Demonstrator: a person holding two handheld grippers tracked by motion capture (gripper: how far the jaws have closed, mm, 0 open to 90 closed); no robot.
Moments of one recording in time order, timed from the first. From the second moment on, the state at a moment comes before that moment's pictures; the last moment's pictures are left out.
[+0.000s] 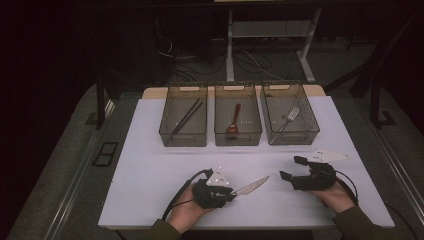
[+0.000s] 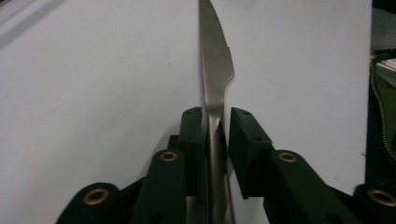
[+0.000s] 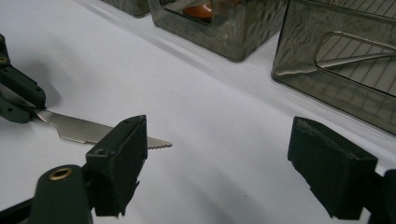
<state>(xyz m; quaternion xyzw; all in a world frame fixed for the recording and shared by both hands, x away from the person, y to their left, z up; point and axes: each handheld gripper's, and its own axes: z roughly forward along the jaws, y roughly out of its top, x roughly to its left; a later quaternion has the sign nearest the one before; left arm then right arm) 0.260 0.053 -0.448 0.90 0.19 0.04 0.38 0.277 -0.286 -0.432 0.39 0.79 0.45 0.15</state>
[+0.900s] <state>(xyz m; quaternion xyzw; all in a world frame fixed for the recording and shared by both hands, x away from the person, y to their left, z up) 0.261 0.070 -0.417 0.86 0.22 0.06 0.45 0.277 -0.289 -0.429 0.39 0.79 0.45 0.15</state>
